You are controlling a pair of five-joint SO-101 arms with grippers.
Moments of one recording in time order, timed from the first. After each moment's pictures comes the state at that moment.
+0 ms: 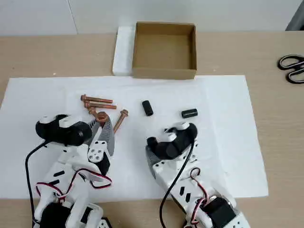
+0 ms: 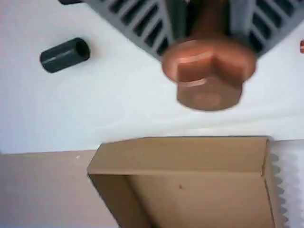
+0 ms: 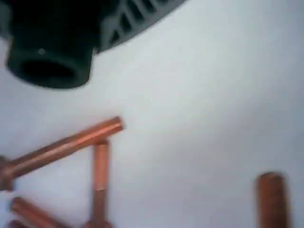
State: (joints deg) left arm 13.5 -98.2 69.4 56.6 17.2; right arm -42.0 -103.1 83.3 53.6 -10.1
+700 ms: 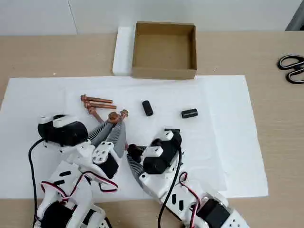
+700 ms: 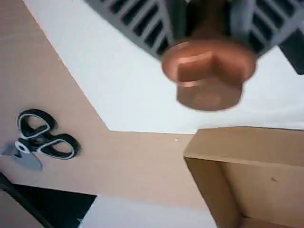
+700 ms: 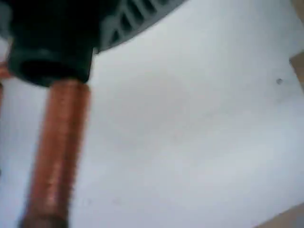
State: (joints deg) left arm 21.5 -98.2 69.4 53.0 29.1; right arm -52.4 -103.1 85.8 43.7 -10.1
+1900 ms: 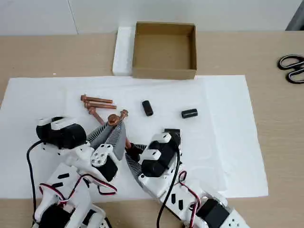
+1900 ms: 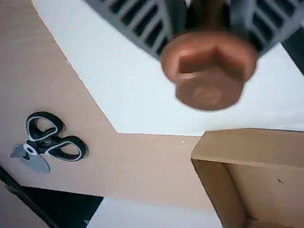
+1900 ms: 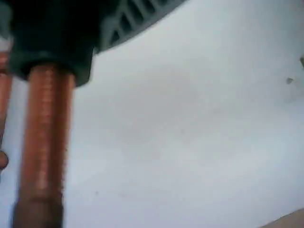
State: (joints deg) left arm 21.9 -99.0 68.1 55.6 29.3; right arm -51.6 -103.1 86.2 41.8 -7.2
